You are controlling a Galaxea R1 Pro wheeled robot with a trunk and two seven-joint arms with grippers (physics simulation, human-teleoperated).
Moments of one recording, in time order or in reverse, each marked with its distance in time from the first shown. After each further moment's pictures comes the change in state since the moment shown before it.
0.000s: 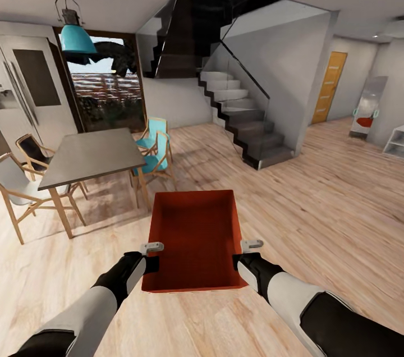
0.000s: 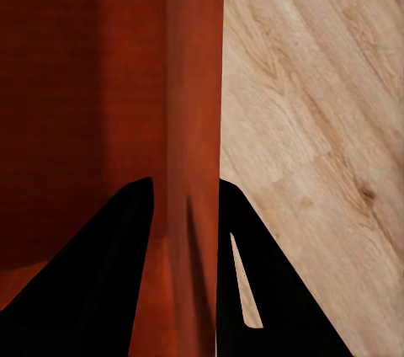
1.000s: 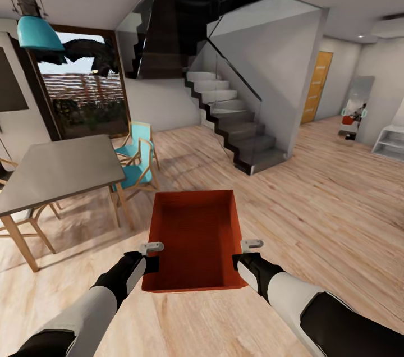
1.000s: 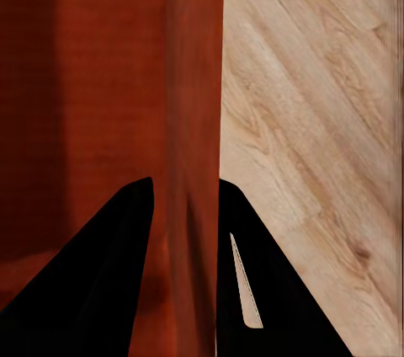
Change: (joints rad) left arm 0.000 0.000 0.000 0.001 0.000 0.000 0.000; right arm 0.000 0.000 0.001 0.000 -0.002 0.000 -0.001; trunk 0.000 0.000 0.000
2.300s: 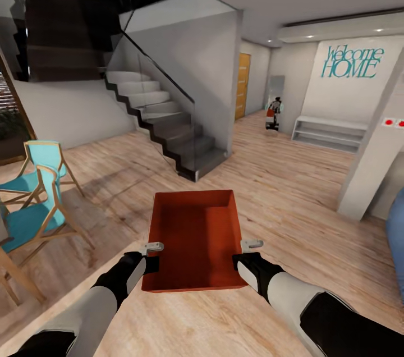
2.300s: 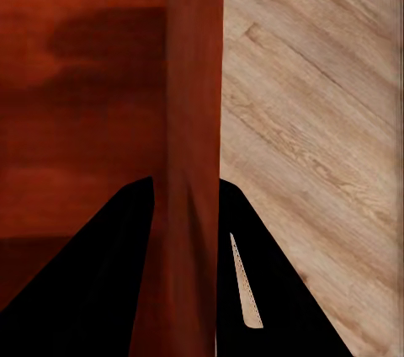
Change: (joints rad) left arm 0.000 0.000 0.000 0.000 0.002 -0.001 0.000; right arm 0.000 -0.001 -0.002 -0.001 0.003 0.000 0.001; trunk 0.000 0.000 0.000
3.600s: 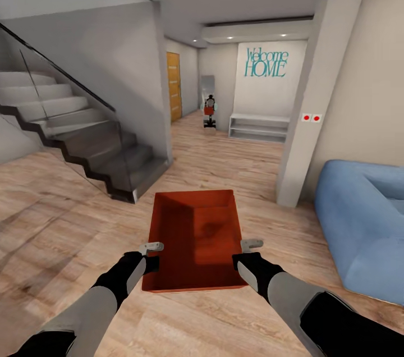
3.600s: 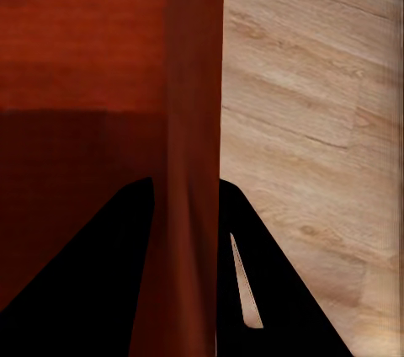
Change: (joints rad) left arm 0.000 0.000 0.000 0.000 0.000 0.000 0.000; right arm 0.000 0.000 0.000 -0.001 0.000 0.000 0.000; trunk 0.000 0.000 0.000
